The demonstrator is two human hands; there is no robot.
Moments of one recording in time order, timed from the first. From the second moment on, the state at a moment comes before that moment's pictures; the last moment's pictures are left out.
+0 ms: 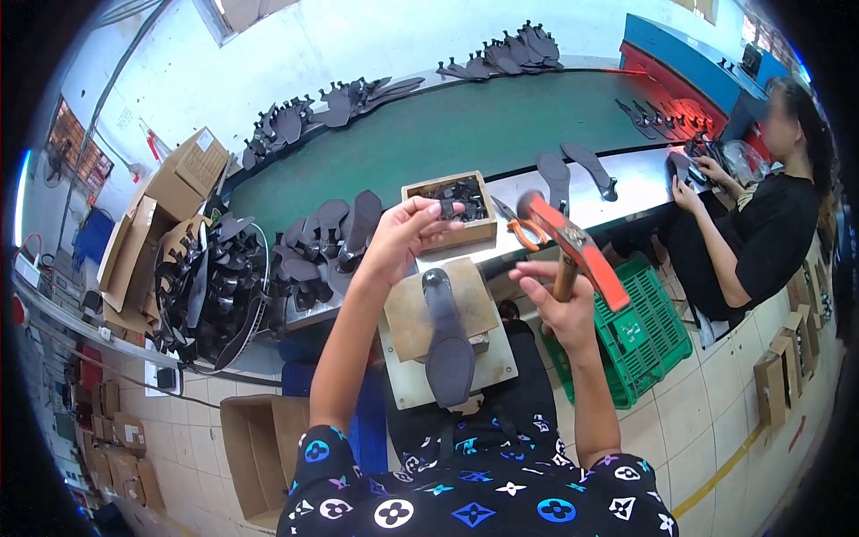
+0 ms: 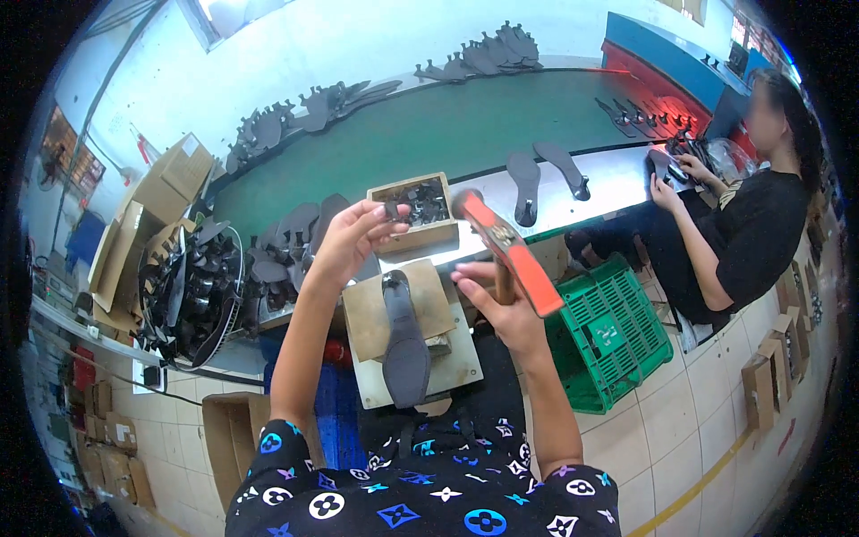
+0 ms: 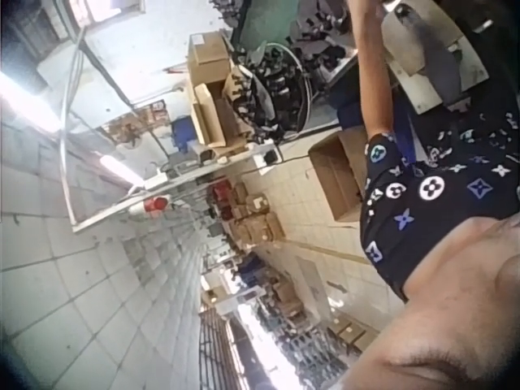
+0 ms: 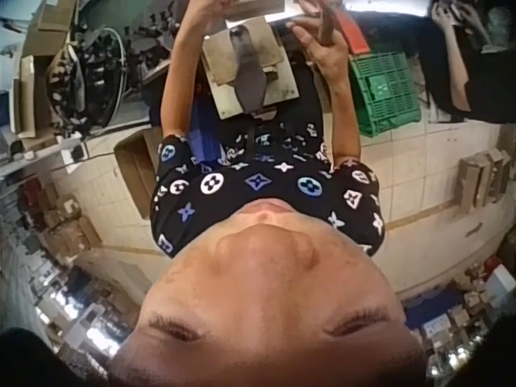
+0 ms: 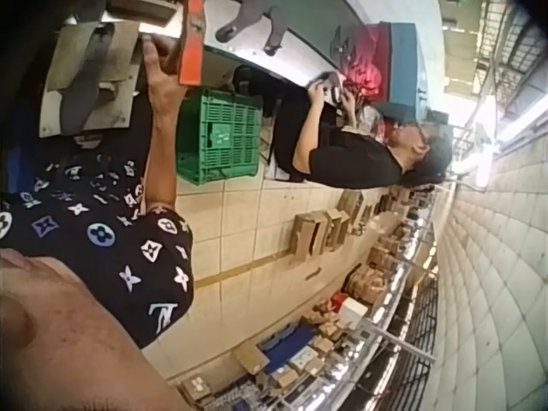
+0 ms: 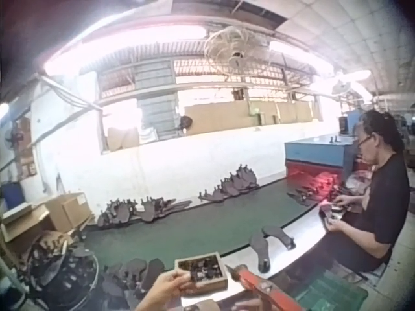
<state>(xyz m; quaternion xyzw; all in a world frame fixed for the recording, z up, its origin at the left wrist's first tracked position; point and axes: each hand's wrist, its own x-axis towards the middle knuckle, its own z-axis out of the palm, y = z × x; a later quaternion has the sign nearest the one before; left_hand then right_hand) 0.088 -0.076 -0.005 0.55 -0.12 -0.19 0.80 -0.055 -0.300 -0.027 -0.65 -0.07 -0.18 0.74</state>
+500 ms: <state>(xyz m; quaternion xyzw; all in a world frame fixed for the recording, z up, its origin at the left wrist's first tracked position) -0.069 -0.064 0.023 0.72 -0.28 0.23 0.59 -0.085 -0.239 0.010 -0.57 -0.10 0.01 0.82</state>
